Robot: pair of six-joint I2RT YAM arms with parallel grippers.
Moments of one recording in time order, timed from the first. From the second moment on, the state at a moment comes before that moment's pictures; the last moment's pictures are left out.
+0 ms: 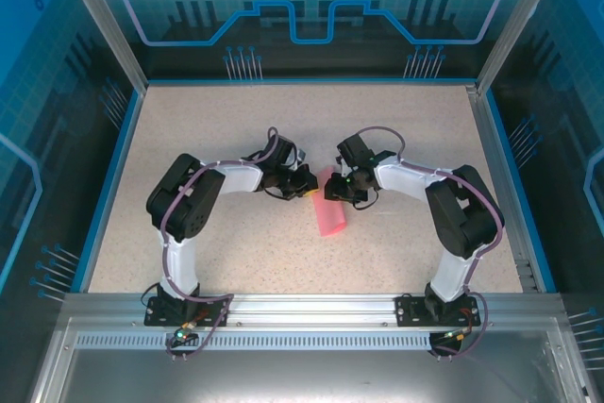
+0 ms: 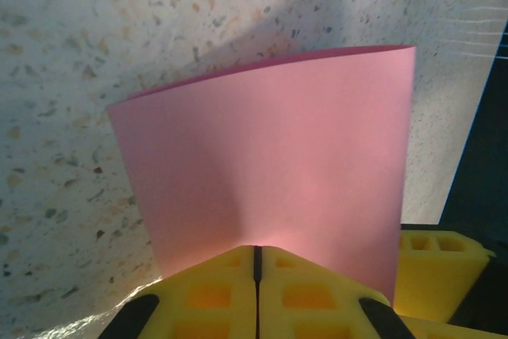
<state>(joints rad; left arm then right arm) -0.49 1.98 1.09 -0.03 0.59 -0.90 0.52 1.79 1.08 -0.50 -0.26 0.60</state>
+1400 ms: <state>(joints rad) -0.51 2.04 1.26 -0.30 0.53 -0.79 0.51 1.85 1.15 -0.62 -0.24 0.46</state>
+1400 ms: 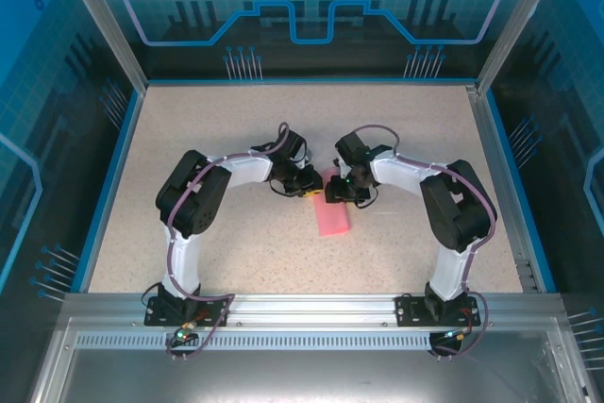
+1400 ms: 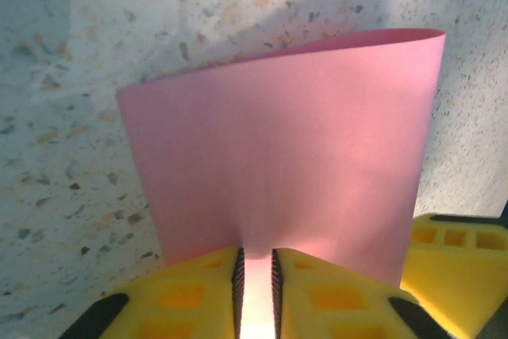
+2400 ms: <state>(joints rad) -0.51 1.85 1.12 -0.17 0.43 -0.86 0.50 1.85 1.12 -0.59 -0.27 0.40</state>
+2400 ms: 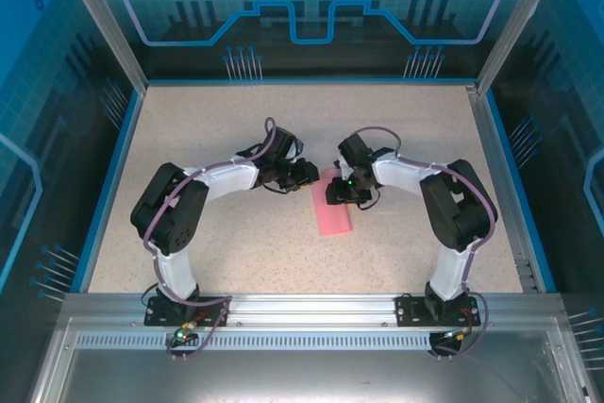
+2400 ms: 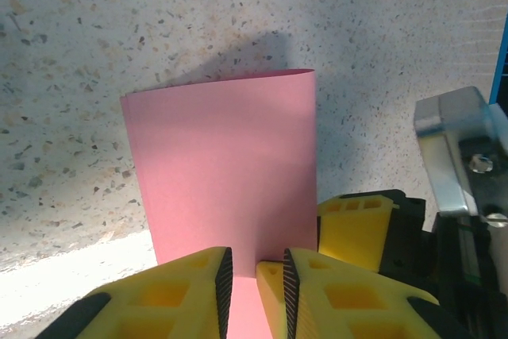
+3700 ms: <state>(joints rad) -0.51 1.98 1.19 -0.19 0.49 -0.87 0.49 1.90 1.17 -0.65 -0.29 0.37</state>
